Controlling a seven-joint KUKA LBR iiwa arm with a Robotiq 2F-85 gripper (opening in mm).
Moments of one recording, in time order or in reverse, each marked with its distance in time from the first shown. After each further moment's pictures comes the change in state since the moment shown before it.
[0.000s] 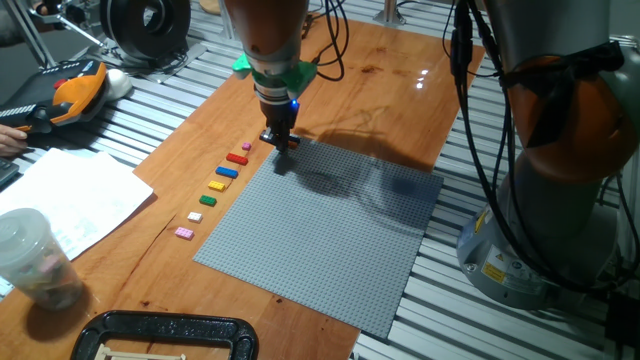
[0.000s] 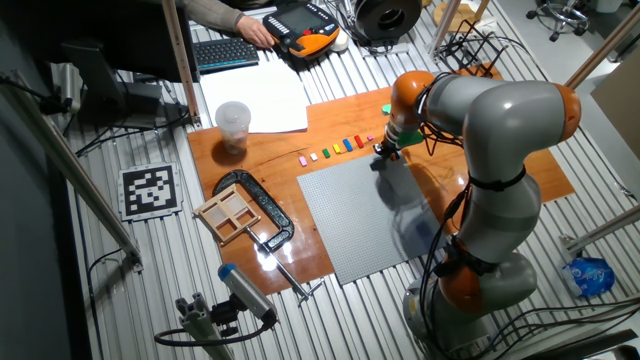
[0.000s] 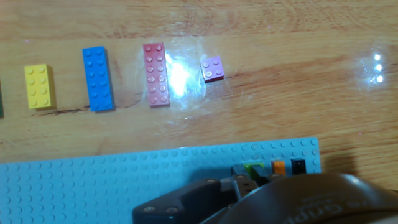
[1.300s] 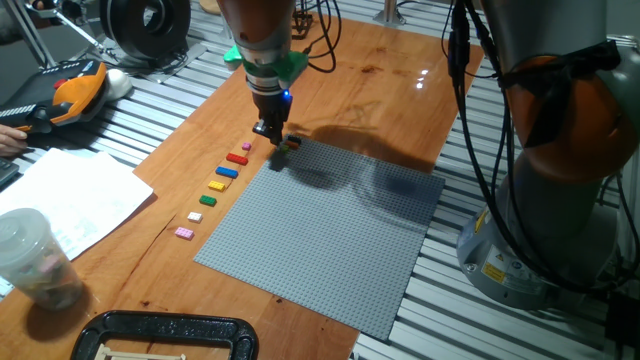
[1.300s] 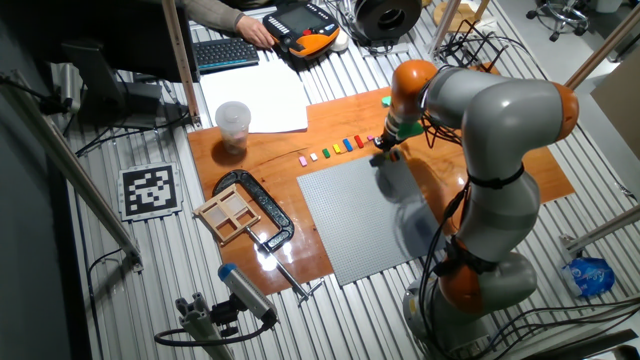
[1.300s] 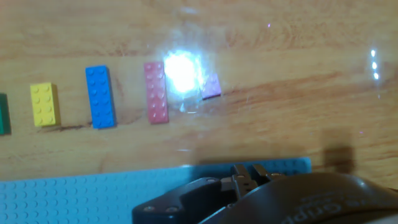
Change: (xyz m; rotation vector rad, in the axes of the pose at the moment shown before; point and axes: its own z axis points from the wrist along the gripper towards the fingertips) arm -0.020 -0.005 -0.012 -0.012 0.031 -0.006
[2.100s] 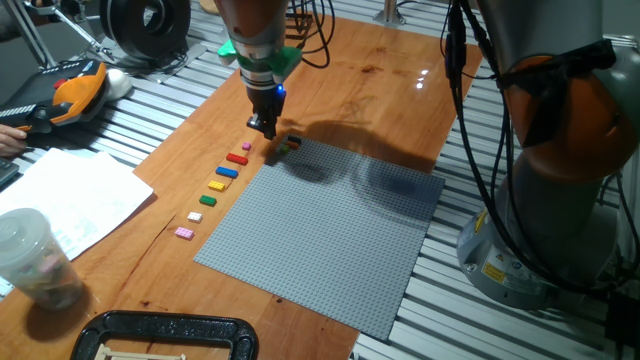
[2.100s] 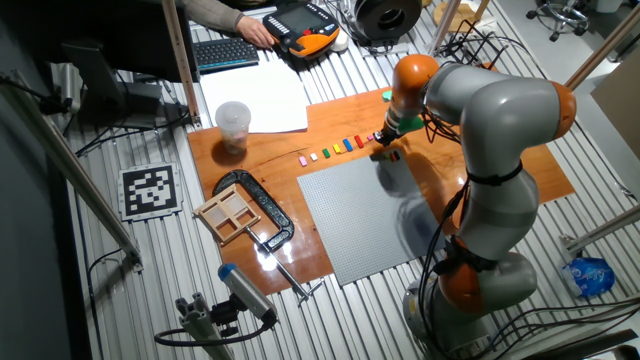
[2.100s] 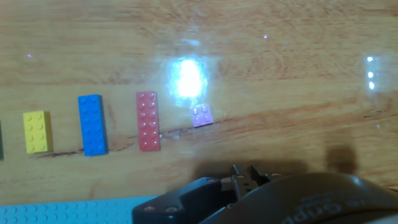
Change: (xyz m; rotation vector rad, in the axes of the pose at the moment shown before) arm -0.018 -0.007 -0.002 0.007 -0.013 -0.016
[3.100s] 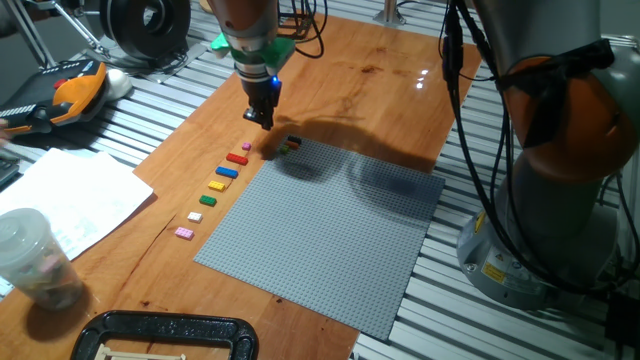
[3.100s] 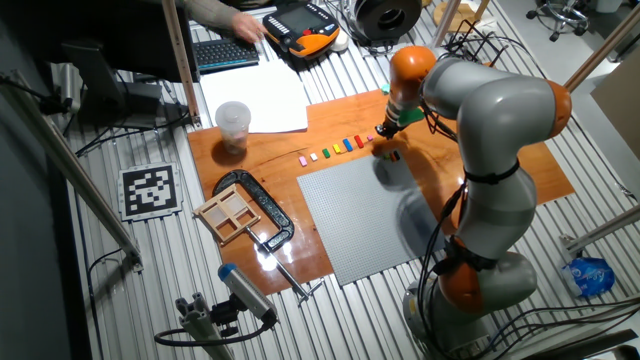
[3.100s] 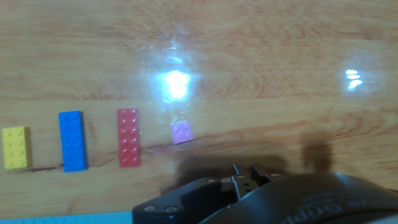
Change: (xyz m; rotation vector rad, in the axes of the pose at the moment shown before) arm -0.021 -0.021 -0.011 0.050 0.014 -0.022
